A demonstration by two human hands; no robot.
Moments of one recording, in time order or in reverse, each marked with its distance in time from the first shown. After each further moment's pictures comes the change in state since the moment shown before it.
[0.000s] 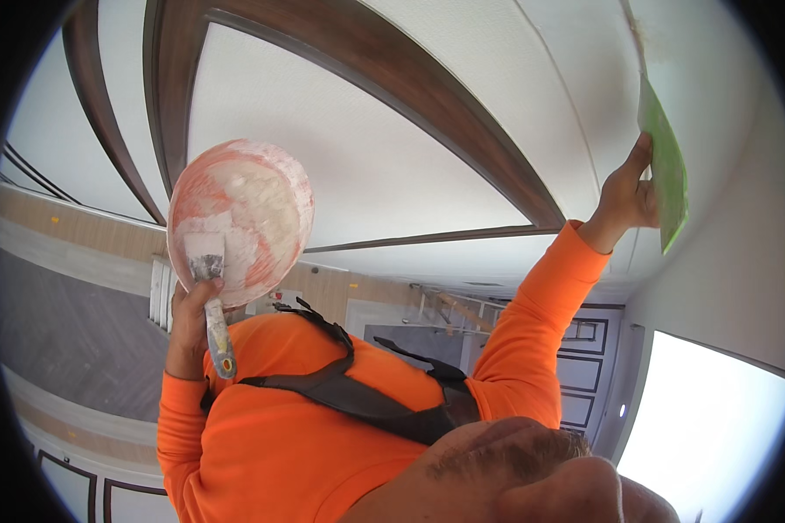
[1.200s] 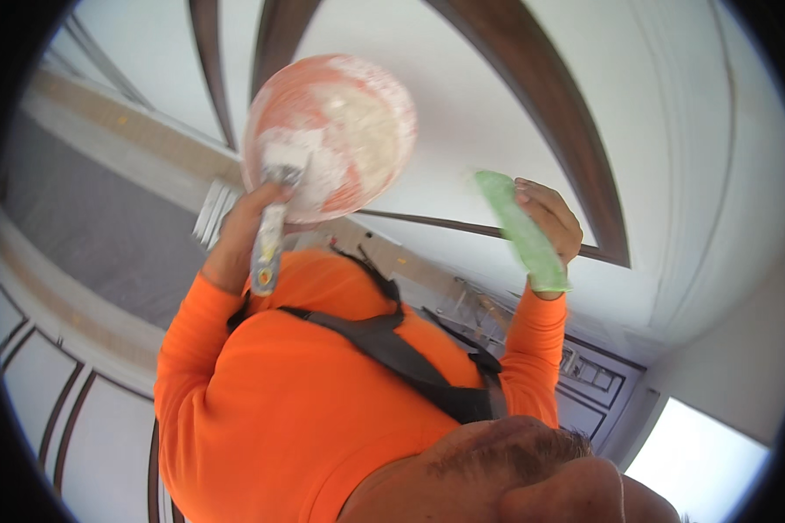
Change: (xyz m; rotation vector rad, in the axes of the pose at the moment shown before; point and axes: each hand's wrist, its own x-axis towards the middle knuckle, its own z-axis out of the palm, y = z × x) left_hand -0.017 0.016 0.024 -0.153 -0.018 -0.122; right_hand -0.140 -0.124 -0.031 0.881 -0.803 0.101
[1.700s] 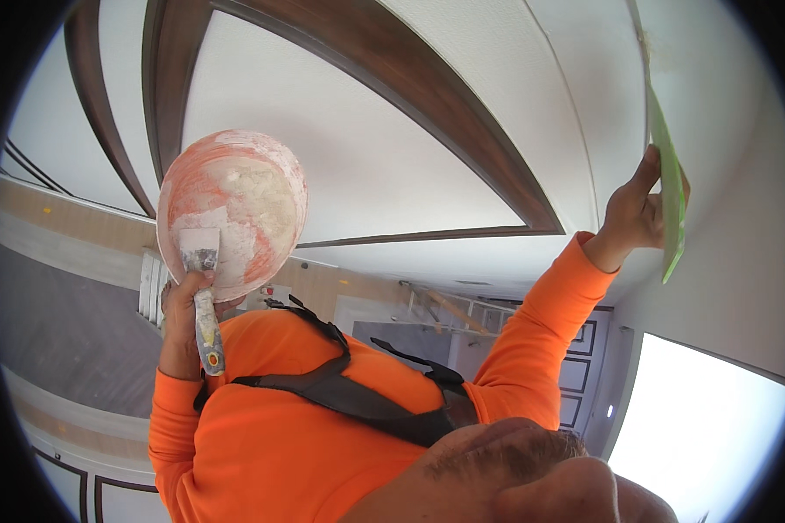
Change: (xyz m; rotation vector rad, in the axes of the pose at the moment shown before) left_hand 0.020 -0.015 -0.025 -0.010 0.074 -0.040; right_hand 0.109 0.008 -0.169 -0.994 0.556 -0.327
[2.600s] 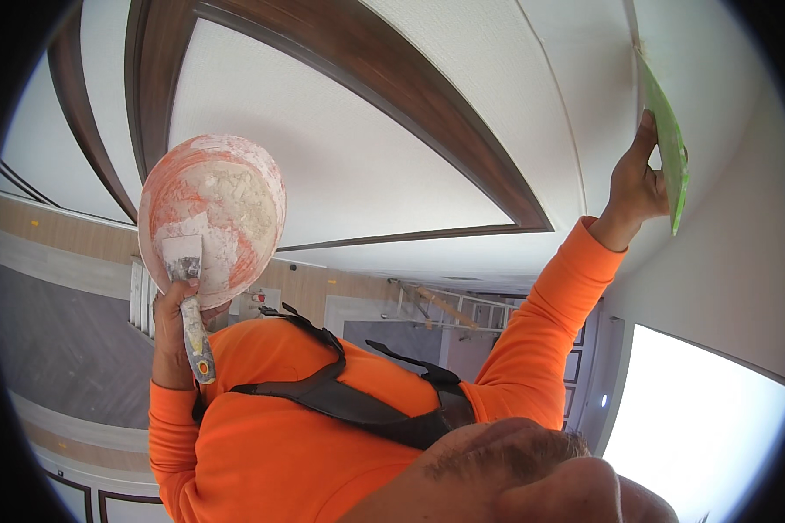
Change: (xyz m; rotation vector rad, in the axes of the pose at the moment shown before) left_hand -0.001 -0.001 0.003 -0.049 -0.030 0.016; right_hand 0.017 0.025 0.018 -0.005 -0.017 0.012
